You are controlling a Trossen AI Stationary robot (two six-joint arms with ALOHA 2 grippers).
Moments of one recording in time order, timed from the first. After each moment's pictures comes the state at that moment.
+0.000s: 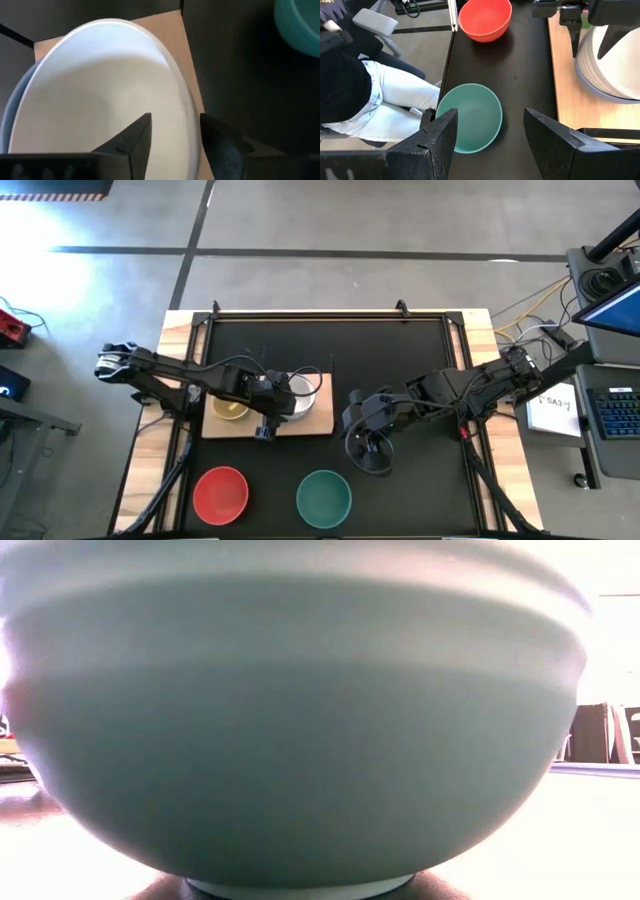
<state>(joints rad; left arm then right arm) -0.13 1.41 1.08 -0.72 -0.03 0.05 0.34 1.65 1.81 -0.89 -0.08 0.34</state>
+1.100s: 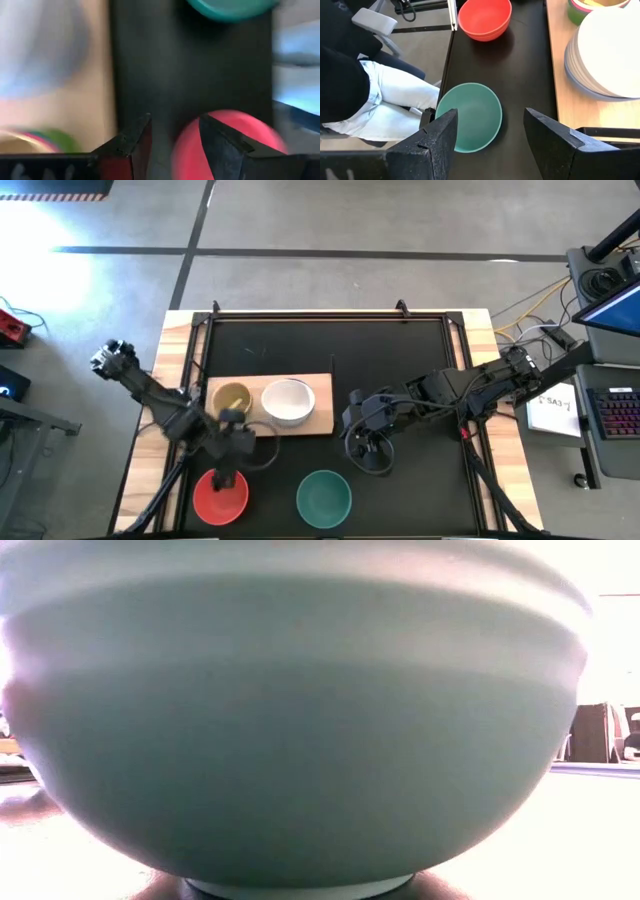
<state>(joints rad) -0.65 1.36 1.29 -1.14 -0.15 -0.61 0.34 1.65 1.81 -0.89 -0.08 0.34</state>
